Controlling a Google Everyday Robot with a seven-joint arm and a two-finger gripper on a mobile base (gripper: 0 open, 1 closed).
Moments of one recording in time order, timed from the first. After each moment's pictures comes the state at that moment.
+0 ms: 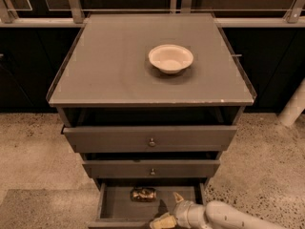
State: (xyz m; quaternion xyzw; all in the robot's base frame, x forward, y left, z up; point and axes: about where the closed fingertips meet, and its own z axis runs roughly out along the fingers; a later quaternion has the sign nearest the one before) arm 0.438 -0.070 0.297 -0.31 0.83 0.31 0.34
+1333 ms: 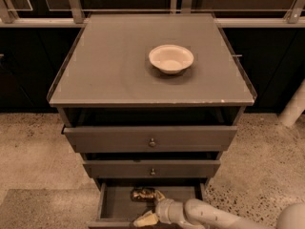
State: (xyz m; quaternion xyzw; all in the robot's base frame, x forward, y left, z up) arm 0.469 0.006 0.235 -0.34 0.80 0.33 0.36
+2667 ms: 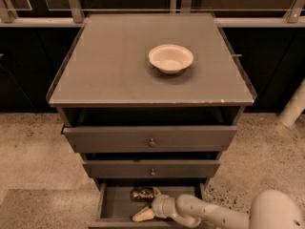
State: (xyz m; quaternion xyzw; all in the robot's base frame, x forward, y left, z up) arm 0.504 0.021 0.178 -0.37 0.81 0.30 0.35
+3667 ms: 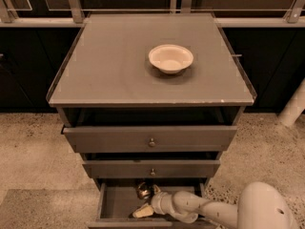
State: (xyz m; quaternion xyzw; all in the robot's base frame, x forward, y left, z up) arm 0.529 0.012 0.153 -0.37 0.82 0.27 0.34
